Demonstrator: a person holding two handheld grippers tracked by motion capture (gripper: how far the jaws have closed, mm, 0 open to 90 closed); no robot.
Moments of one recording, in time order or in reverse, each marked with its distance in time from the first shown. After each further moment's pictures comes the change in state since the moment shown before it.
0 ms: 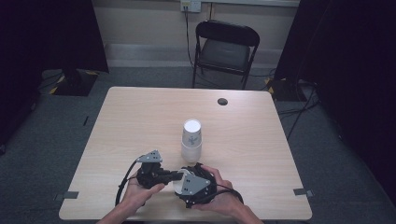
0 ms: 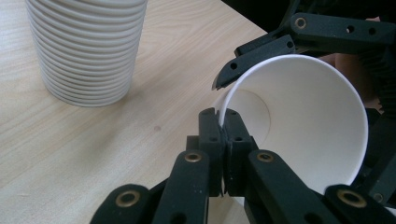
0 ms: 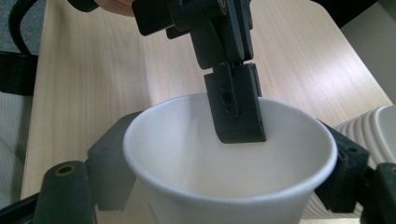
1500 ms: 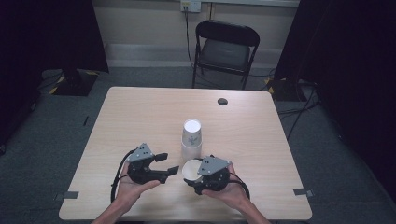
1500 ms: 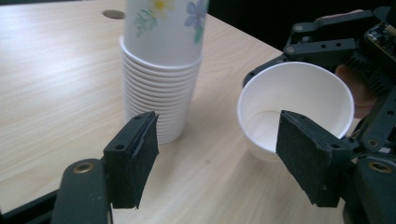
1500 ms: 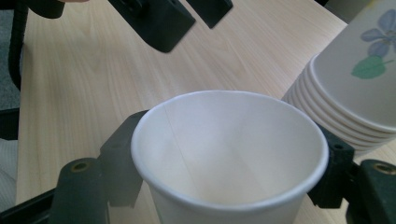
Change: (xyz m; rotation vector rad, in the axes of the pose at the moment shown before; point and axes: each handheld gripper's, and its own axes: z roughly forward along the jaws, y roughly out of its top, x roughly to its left) left arm -0.003 0.012 -0.030 -0.132 0.221 0.100; right arm -0.038 -0.028 -0.014 -0.074 0.017 0.294
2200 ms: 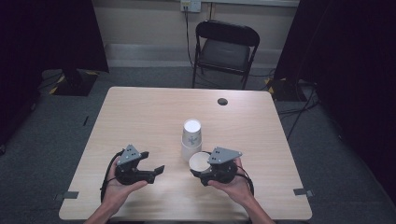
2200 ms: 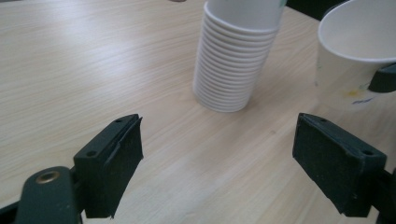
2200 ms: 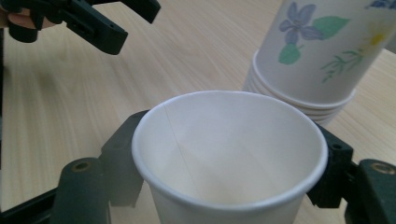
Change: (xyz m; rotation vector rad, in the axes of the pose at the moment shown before) left arm 0.022 -0.020 -0.017 0.037 0.182 -0.010; right arm -0.025 -0.005 -0.011 -0.034 -0.042 0.139
